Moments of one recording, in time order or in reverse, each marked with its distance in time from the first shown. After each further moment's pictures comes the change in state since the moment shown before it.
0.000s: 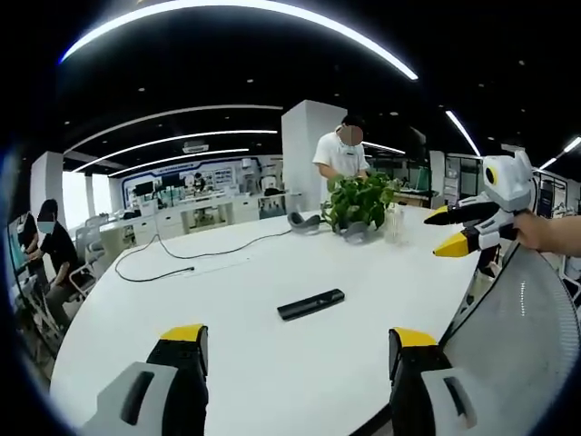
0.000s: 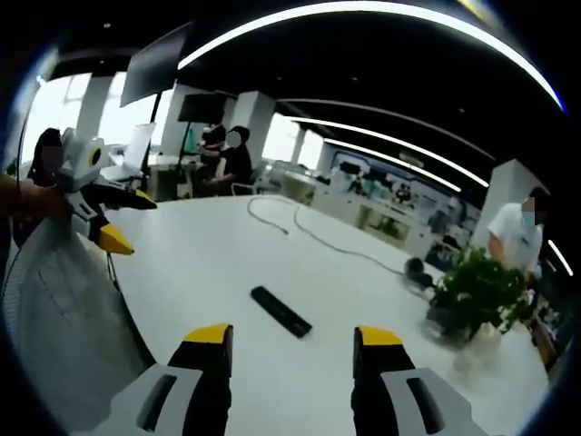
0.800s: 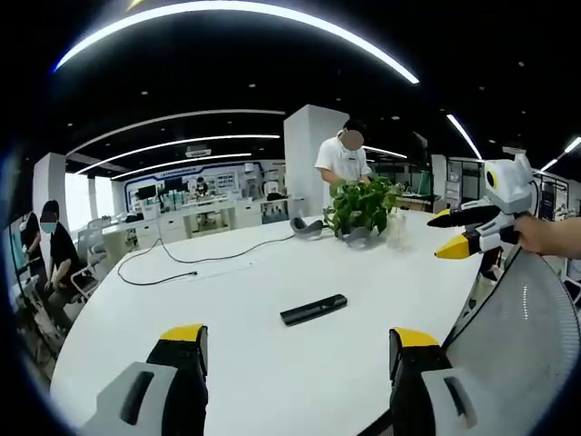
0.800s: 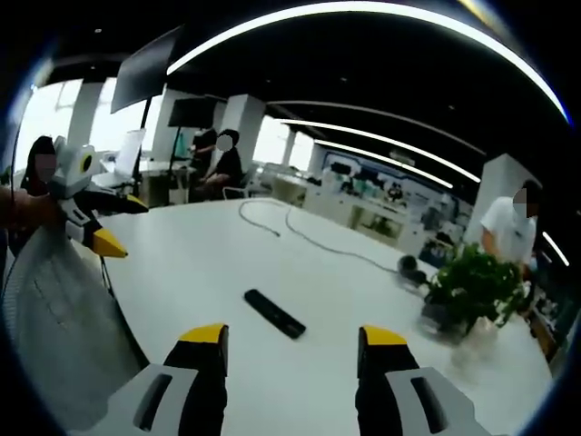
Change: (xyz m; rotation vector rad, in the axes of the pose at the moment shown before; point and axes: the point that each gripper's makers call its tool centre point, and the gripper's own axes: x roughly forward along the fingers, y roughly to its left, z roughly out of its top) left arm -0.001 0.003 0.005 0.000 -0.028 0.017; right arm -0.002 -0.003 0.005 0.029 -0.009 -0.030
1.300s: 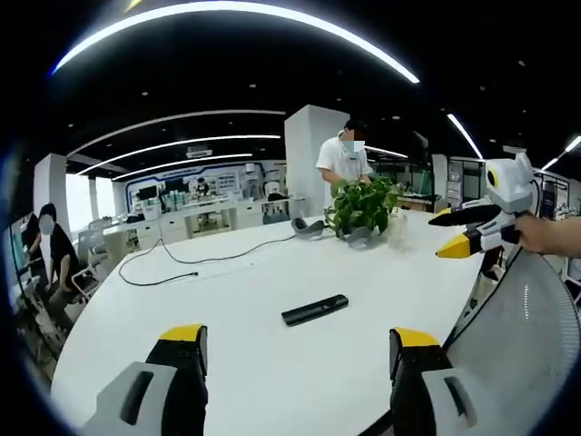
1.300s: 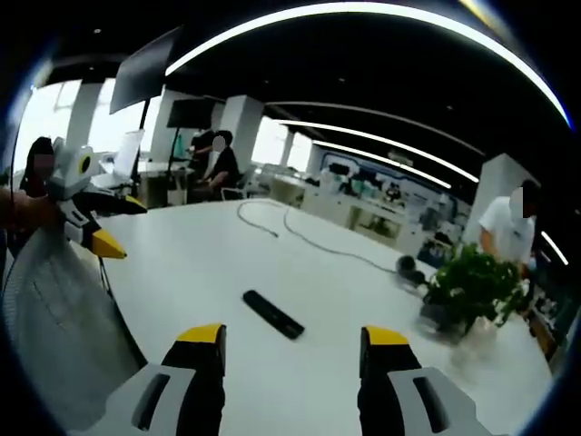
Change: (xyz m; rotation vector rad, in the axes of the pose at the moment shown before) left arm 0.000 0.001 0.000 0.001 -0.001 0.003; right arm 0.000 0.000 0.002 0.002 -0.004 -0.006
